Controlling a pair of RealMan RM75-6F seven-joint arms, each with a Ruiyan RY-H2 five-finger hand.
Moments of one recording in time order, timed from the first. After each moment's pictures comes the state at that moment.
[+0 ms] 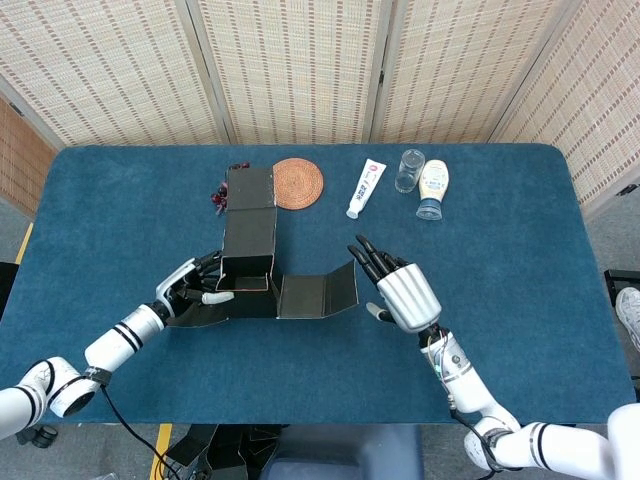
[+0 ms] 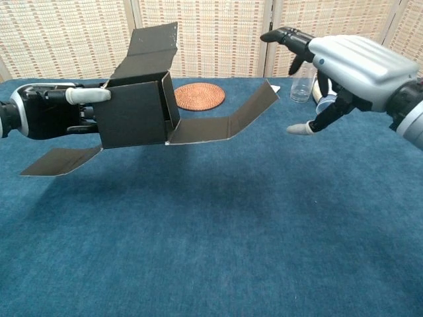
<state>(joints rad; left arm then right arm) -0.84 -1.38 0.04 -1.22 1.56 0.89 -1.95 0.63 -1.59 0.11 -1.48 -1.47 1.33 -0.33</state>
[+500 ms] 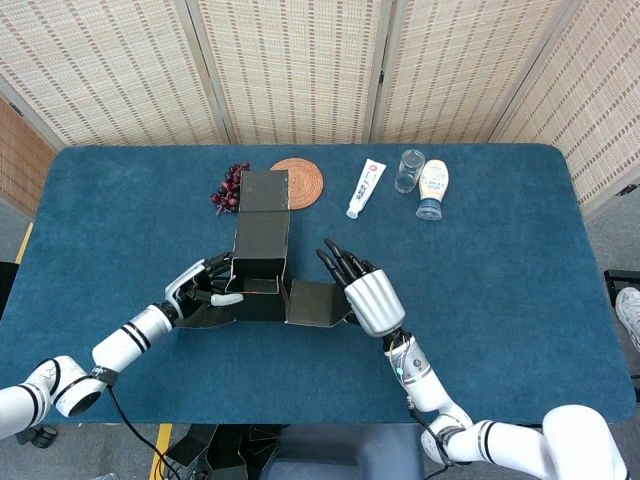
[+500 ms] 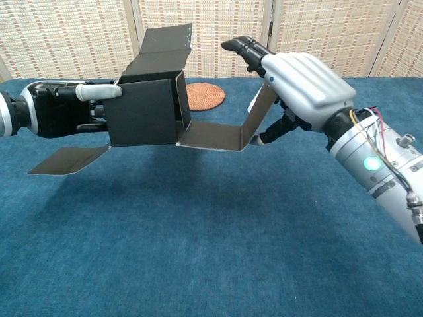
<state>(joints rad) -0.85 -1.36 0.02 -1.29 1.56 0.87 -1.92 0.67 -1.87 0.17 -1.22 -1.53 1.38 -0.28</state>
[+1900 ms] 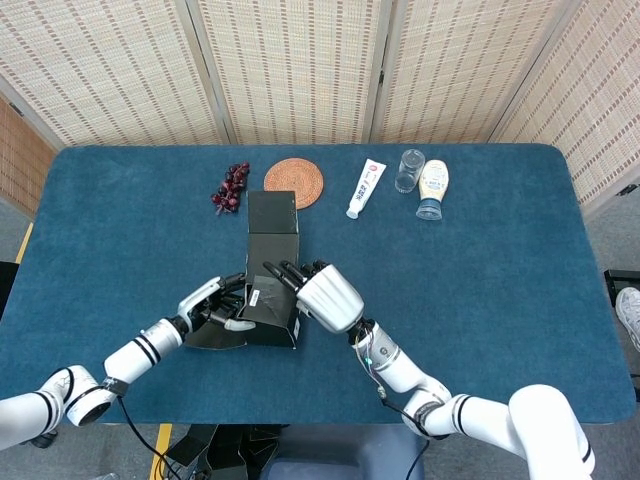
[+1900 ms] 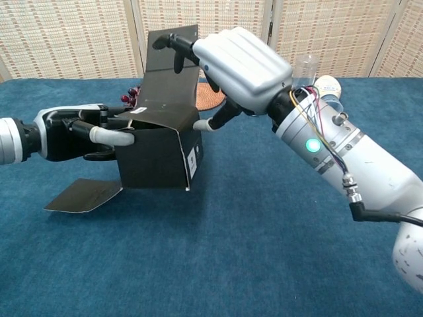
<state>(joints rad) -0.84 -1.44 0.05 -1.25 1.59 0.88 -1.66 0.84 -1.92 0.20 -1.06 -1.67 1.34 -0.26</state>
